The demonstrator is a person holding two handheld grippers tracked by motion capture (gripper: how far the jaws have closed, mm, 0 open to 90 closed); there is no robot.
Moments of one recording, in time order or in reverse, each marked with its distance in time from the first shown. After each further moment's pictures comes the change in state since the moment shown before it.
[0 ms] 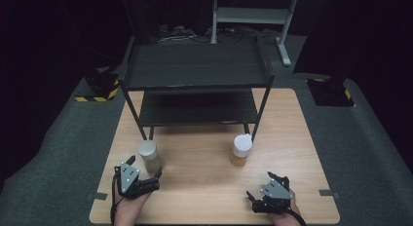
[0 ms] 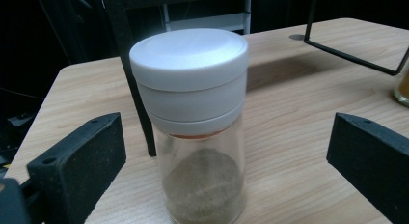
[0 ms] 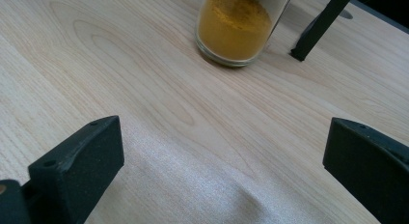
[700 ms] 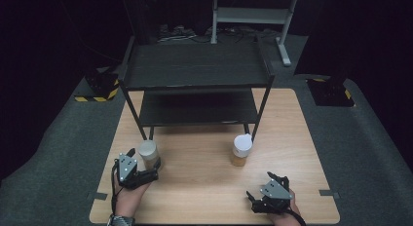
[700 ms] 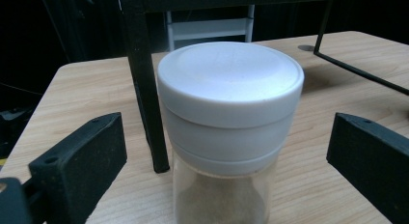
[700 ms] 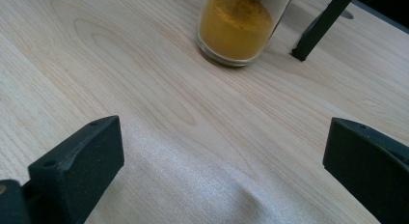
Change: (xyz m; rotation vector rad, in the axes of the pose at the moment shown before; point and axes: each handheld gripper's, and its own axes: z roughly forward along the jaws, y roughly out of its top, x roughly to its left) left arm 0.015 0.004 0.020 -0.013 -0.004 -0.046; right arm 0.000 0.001 0.000 0.004 0.002 -0.009
